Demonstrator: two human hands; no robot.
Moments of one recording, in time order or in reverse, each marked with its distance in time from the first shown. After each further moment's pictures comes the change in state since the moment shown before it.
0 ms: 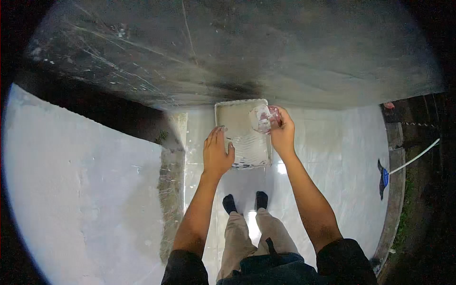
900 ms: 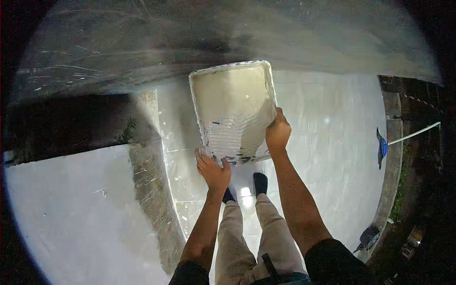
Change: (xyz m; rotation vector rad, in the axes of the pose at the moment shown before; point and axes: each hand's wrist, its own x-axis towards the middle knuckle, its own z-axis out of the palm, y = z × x) left_hand -0.086 -0.125 0.172 -0.017 -0.097 -0.506; right_hand -0.014 0.237 0.029 -1.007 0.207 0.141
